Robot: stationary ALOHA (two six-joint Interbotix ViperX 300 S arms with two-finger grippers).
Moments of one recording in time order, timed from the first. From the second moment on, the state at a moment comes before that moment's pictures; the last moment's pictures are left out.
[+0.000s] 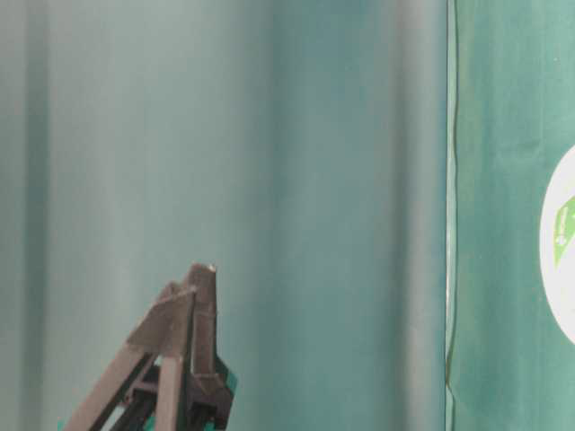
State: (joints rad) left arm -0.09 -0.30 0.80 -0.02 -0.44 0.00; right arm 0.01 -0.96 1.25 0.00 -0.34 0.02
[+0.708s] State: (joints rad) left arm -0.14 -0.19 0.56 -0.02 0.19 -0.01; right arm 0.01 -0.96 1.25 0.00 -0.34 0.02
